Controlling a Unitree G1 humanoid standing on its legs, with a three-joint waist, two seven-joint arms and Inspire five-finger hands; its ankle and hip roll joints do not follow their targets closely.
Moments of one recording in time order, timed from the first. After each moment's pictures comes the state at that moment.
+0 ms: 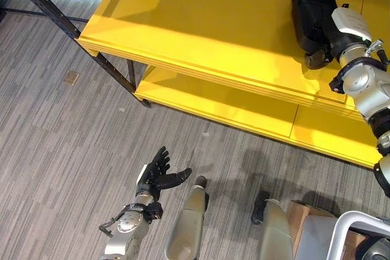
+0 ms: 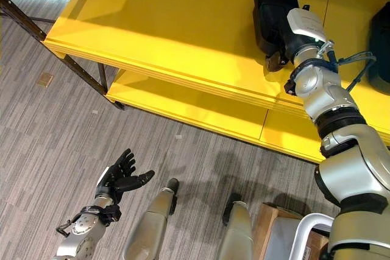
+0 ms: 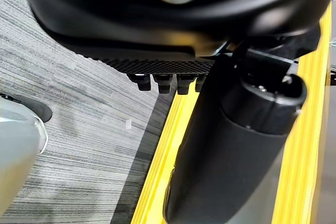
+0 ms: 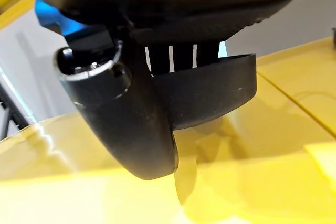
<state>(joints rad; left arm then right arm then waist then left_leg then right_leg) 0.08 0.38 -0.24 0.27 -0.59 -0.15 0.06 -1.26 -0.84 0.74 1.05 -0.12 -0.10 -0.18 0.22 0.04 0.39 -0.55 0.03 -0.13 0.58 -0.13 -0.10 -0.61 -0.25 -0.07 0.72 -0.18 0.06</state>
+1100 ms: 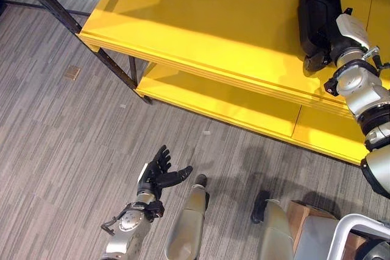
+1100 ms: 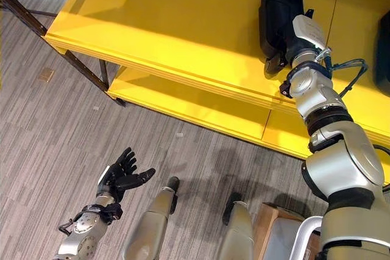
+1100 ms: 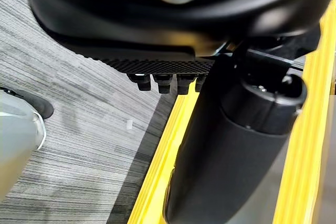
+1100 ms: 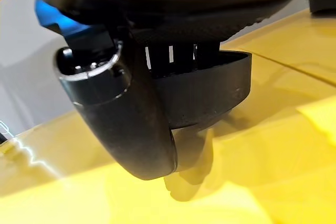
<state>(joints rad) 0.07 0.39 -0.25 0.27 -0.62 -0.16 0.08 -1.29 -0.76 0.74 1.14 -0.04 -0.06 -0.21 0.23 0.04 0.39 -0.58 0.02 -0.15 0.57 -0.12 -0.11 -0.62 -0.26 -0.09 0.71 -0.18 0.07</state>
